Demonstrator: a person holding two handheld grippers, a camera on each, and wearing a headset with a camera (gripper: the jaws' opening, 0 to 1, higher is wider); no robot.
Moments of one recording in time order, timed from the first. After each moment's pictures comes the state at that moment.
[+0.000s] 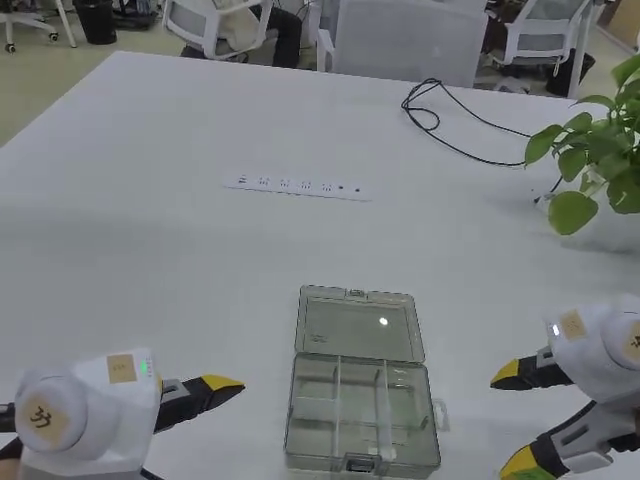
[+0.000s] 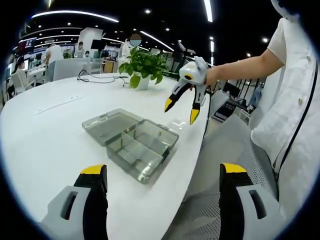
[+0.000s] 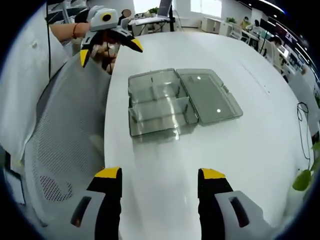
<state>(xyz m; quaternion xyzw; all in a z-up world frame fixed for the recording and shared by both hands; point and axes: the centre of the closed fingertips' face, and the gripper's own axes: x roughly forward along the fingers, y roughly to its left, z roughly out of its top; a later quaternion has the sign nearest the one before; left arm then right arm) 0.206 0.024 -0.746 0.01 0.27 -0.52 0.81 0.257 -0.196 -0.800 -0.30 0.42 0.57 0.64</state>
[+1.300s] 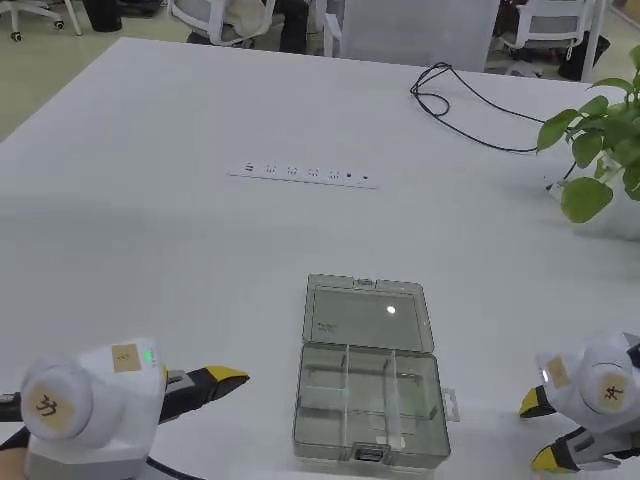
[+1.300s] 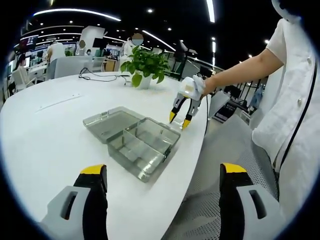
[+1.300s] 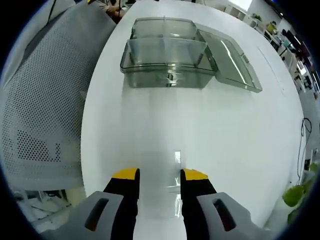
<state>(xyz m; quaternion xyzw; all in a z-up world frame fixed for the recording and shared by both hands) 0.207 0.027 -0.749 0.00 0.28 -0.52 0.81 0.260 -0.239 -0.857 -0.44 0.43 0.55 0.56</state>
